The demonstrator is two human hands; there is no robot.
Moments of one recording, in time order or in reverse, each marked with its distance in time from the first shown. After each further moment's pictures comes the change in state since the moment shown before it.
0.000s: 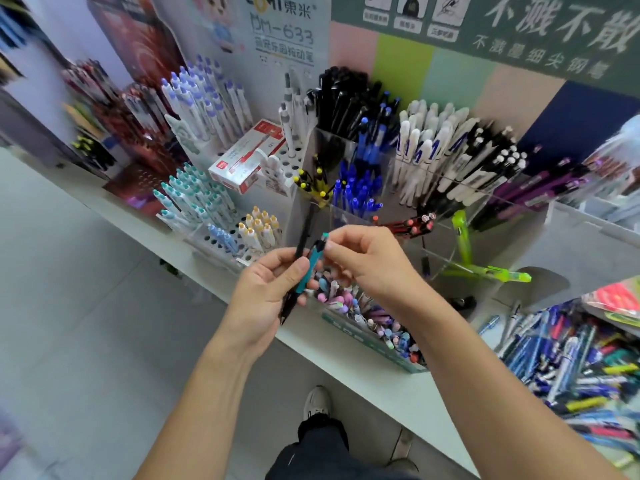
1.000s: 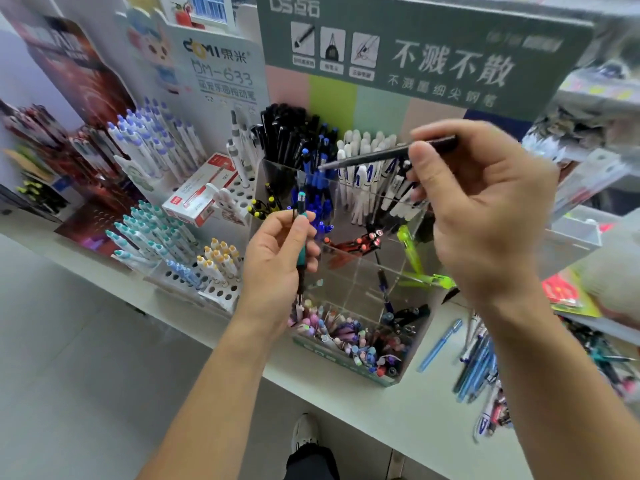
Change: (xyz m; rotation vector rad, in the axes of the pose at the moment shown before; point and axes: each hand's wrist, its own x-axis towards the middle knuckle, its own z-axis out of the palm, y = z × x) left_hand 0.021 0.028 0.088 0.095 -0.073 0.261; right_hand -0.064 -0.088 -0.084 -0.310 0.749 -0.754
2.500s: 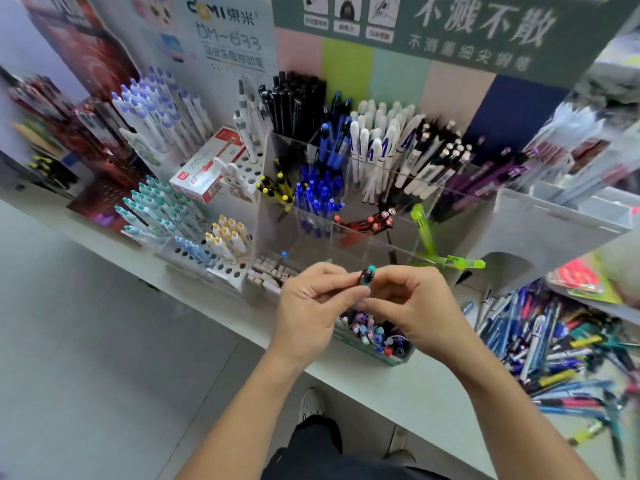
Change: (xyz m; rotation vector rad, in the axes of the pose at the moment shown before) left_hand -0.044 -0.068 -0.009 0.191 -0.115 0.102; right_hand -0.103 0.076 0.007 0.140 -0.661 0.573
